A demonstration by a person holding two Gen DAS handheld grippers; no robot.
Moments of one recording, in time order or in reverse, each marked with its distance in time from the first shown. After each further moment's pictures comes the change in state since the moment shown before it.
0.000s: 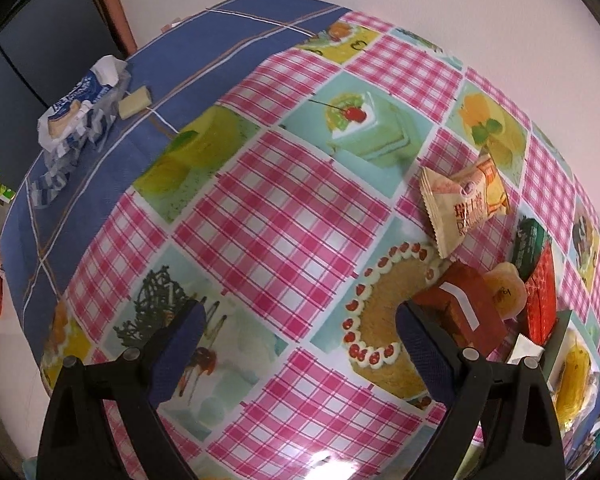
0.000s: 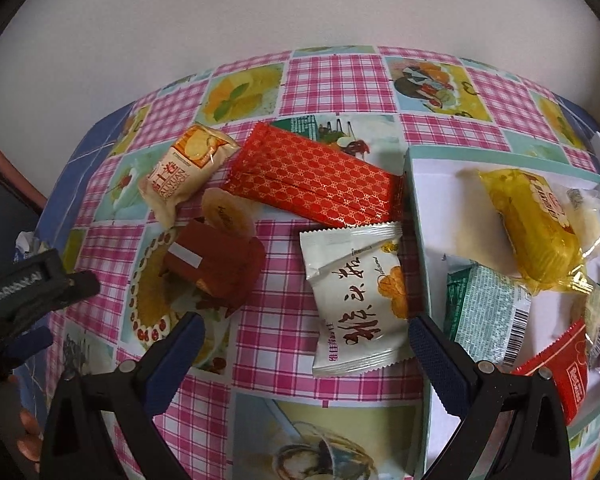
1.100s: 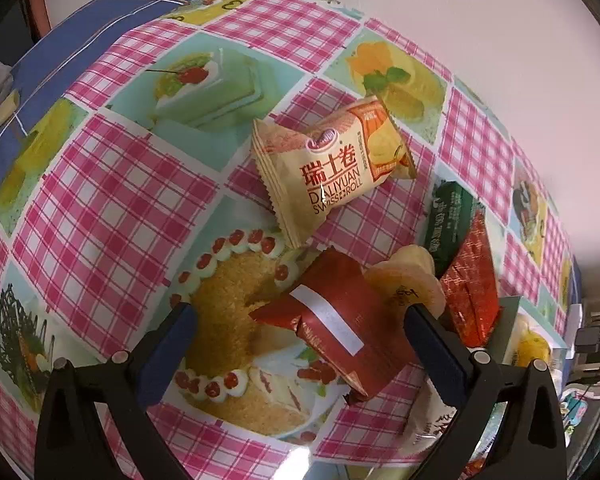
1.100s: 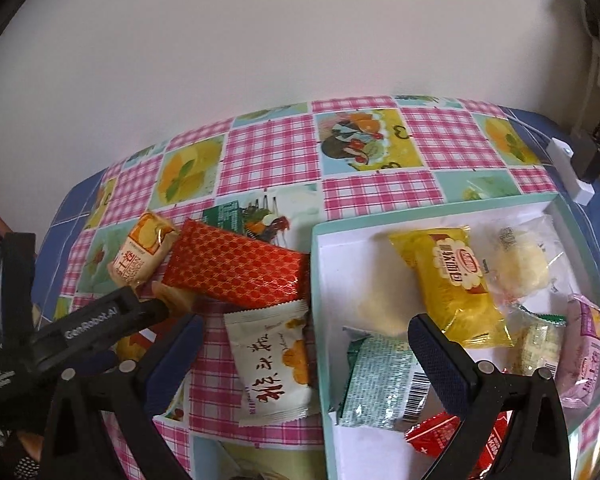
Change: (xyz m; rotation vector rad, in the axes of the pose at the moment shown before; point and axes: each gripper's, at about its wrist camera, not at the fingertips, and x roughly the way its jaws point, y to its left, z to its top) left arm 0.055 -0.094 0.009 0.104 0.062 -0.260; right arm -0.033 -0.054 0.028 0.114 -0.143 -0.059
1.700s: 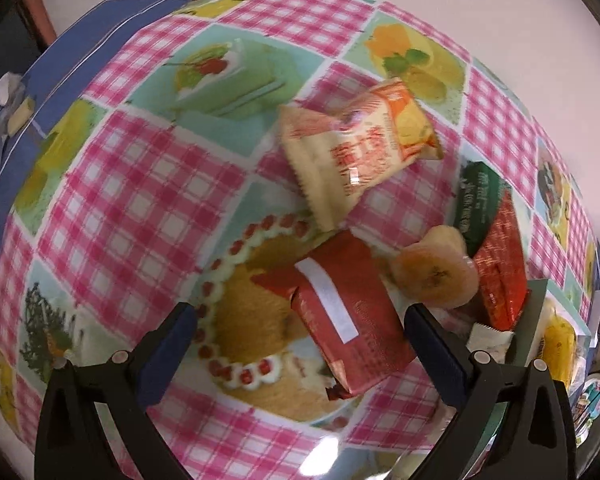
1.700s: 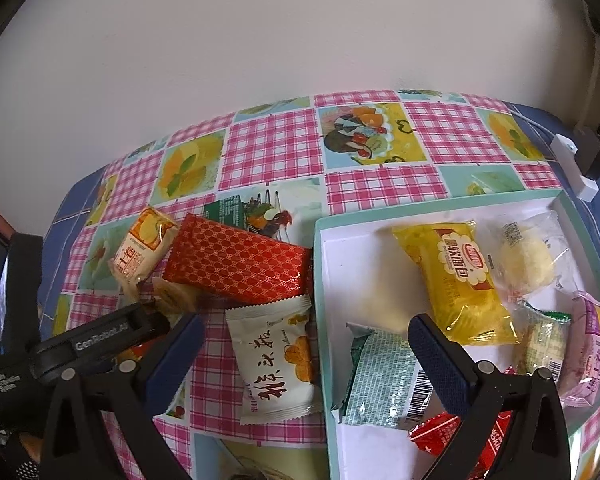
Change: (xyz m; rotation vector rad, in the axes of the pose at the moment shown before) left arm 0.010 -0.002 0.000 0.022 0.056 0.095; right arm 0.003 0.004 -0.002 -0.006 0.016 0.011
